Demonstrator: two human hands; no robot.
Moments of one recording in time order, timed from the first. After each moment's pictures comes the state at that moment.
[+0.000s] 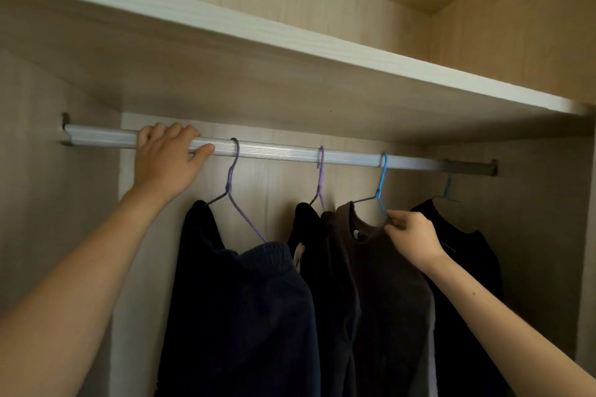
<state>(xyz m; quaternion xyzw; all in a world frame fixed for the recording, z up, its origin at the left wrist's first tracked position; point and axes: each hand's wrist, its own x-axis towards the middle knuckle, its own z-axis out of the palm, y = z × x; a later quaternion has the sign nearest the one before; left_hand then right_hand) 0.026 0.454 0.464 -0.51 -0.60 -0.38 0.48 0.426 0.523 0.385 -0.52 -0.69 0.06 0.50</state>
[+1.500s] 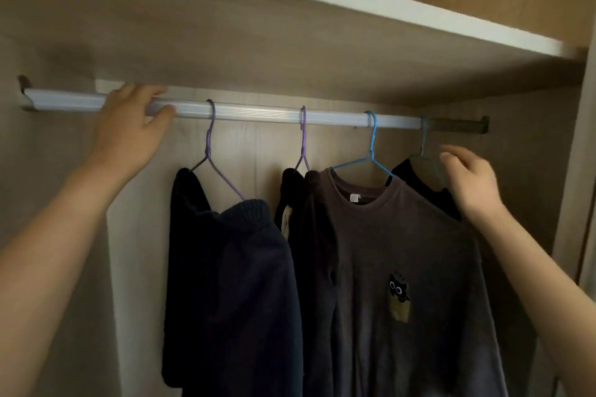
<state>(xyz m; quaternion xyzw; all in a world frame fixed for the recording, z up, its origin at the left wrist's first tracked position) 0.045 0.419 0.453 -0.57 -0.55 -0.51 0.34 0.518 0.509 0.399 -0.47 -0.60 0.12 0.64</state>
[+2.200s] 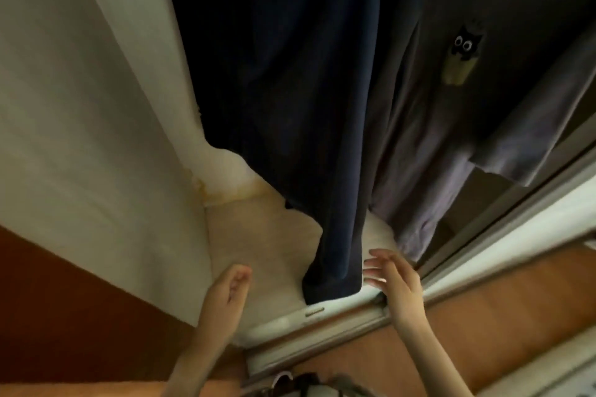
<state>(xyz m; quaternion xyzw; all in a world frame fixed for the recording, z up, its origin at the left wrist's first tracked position) 0.135 0.185 -0.063 -0.48 -0.72 -0.37 -0.34 0.417 0.258 -0.048 -0.56 -0.40 0.55 0.47</state>
